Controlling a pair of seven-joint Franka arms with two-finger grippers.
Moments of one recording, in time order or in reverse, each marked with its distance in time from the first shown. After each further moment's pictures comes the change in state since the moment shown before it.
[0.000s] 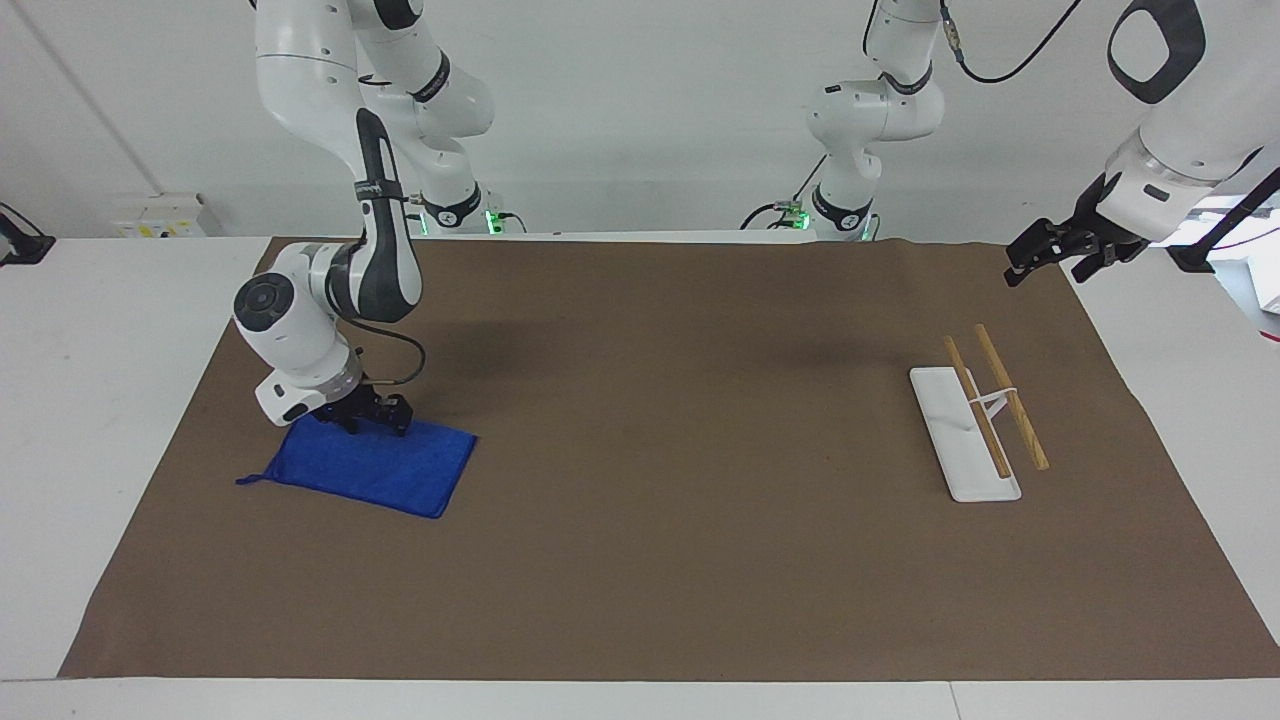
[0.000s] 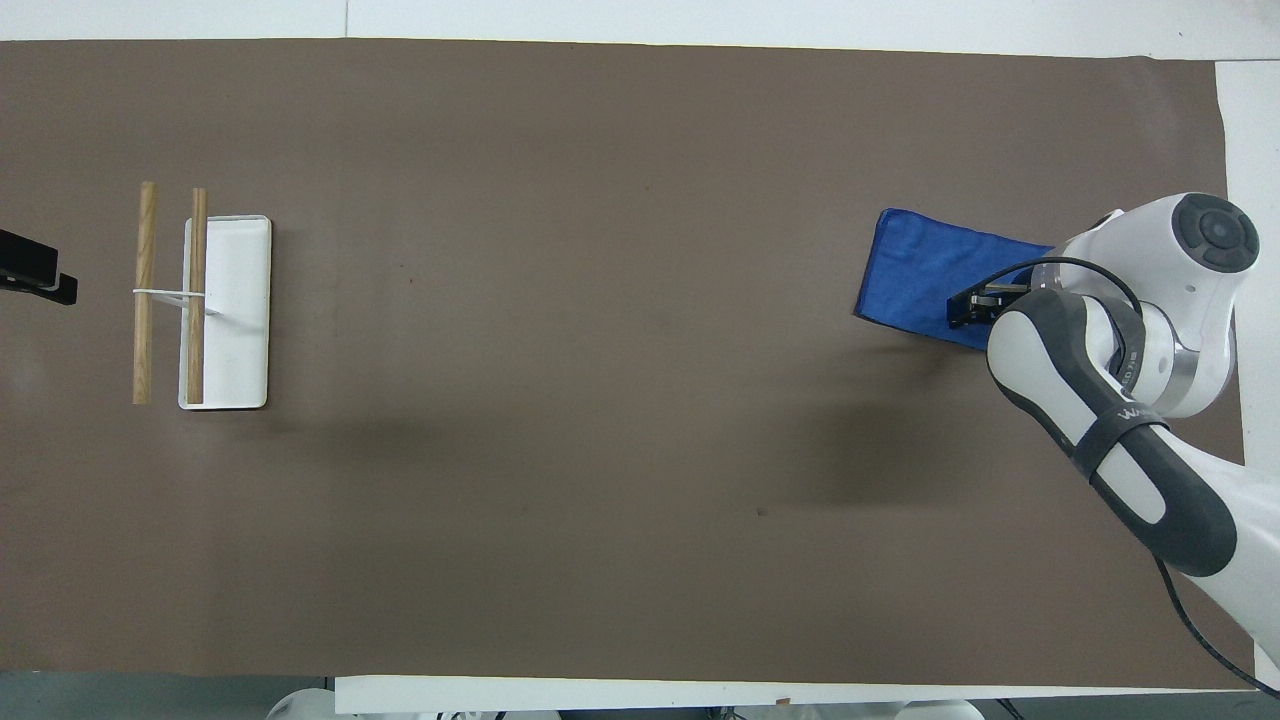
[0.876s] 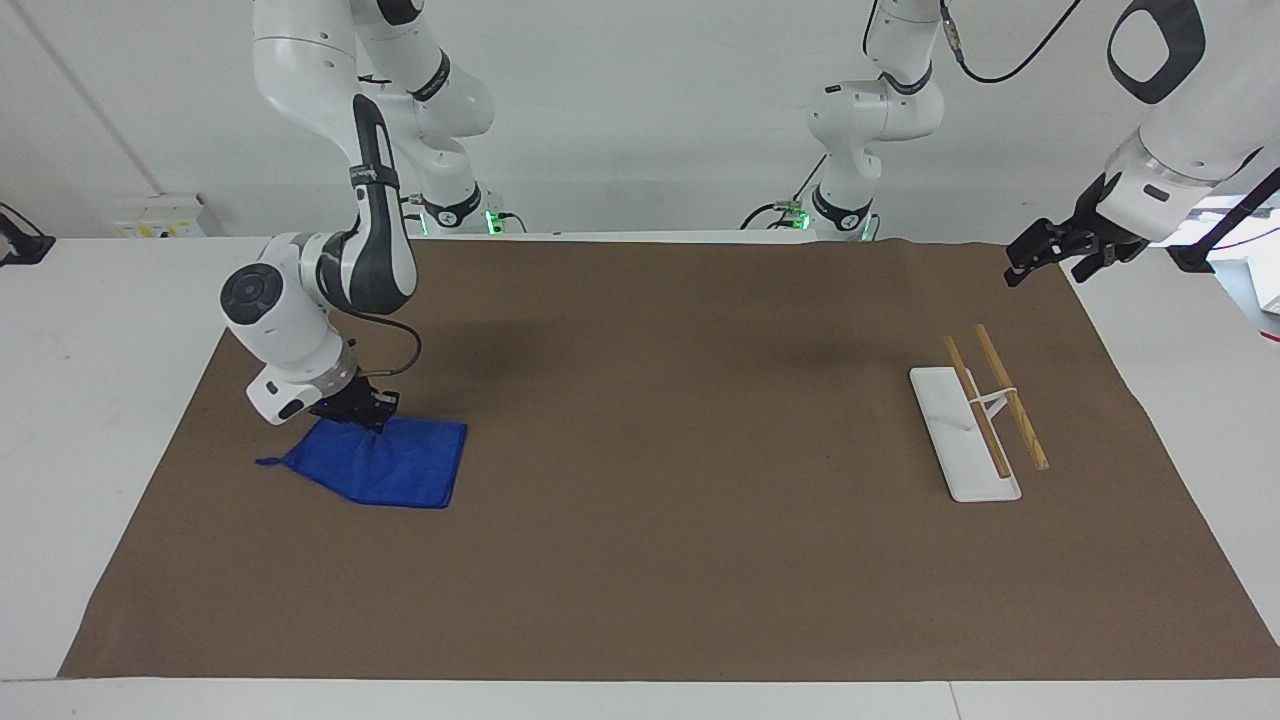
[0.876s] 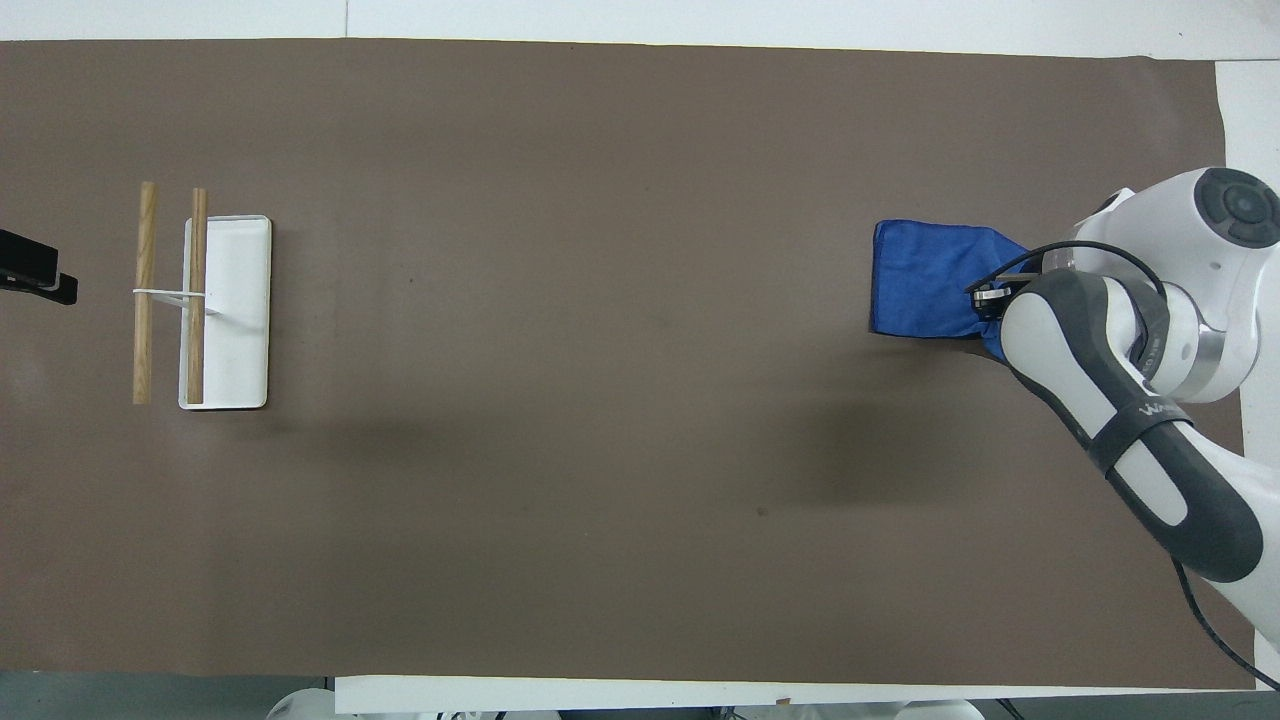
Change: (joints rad) left arm 0.000 0.000 0.000 0.000 0.000 0.000 -0.002; right arm 0.007 -0.026 0.004 0.120 0.033 -0.176 -0.071
